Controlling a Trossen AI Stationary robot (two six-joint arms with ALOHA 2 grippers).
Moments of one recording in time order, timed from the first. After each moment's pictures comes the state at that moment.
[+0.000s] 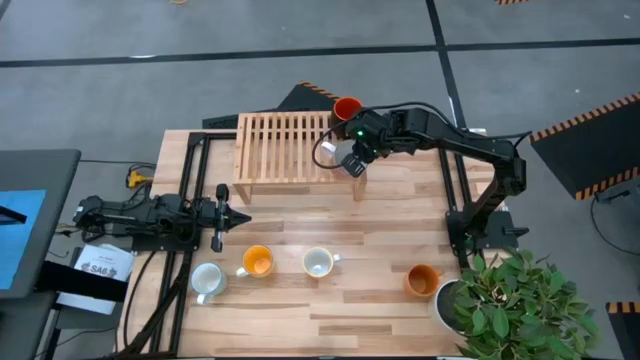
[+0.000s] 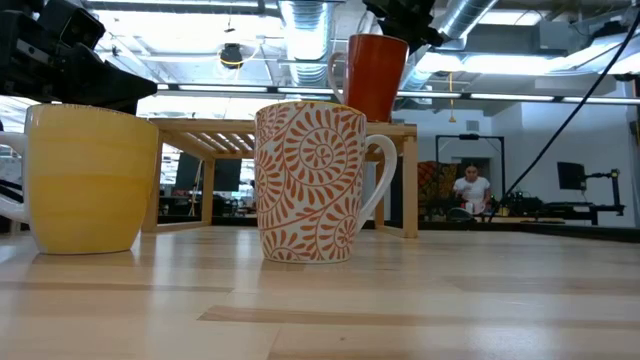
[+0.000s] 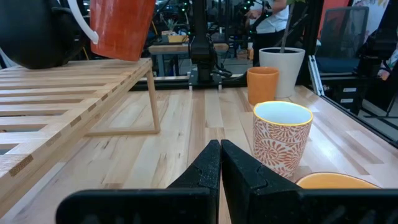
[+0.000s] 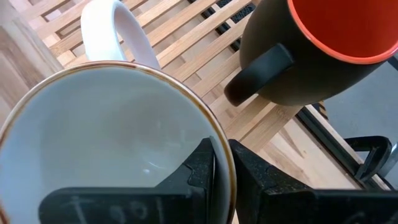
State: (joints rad) left arm -0.10 0.01 0.02 0.02 -0.14 0.03; right arm -0.26 1.66 1.82 -1.17 0.31 0.35
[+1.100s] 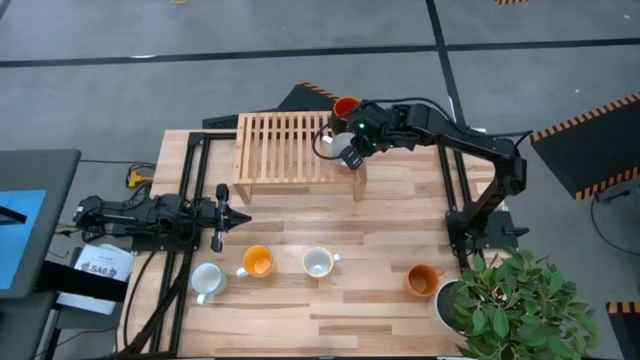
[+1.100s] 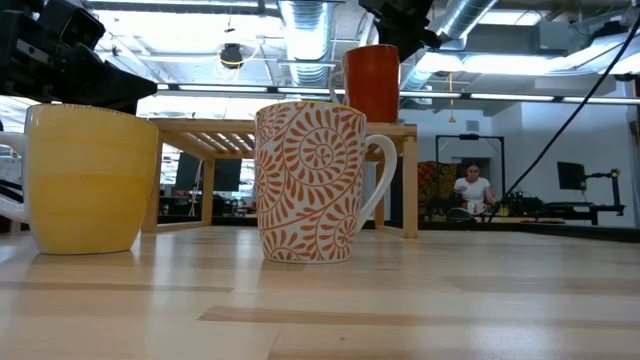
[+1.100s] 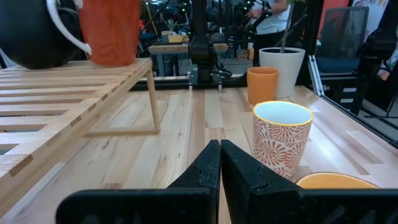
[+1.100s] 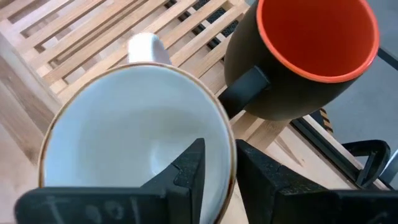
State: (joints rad) left arm -0.10 0.01 0.02 0.02 -0.14 0.03; right arm -0.30 1.66 1.83 -1.12 0.32 0.37
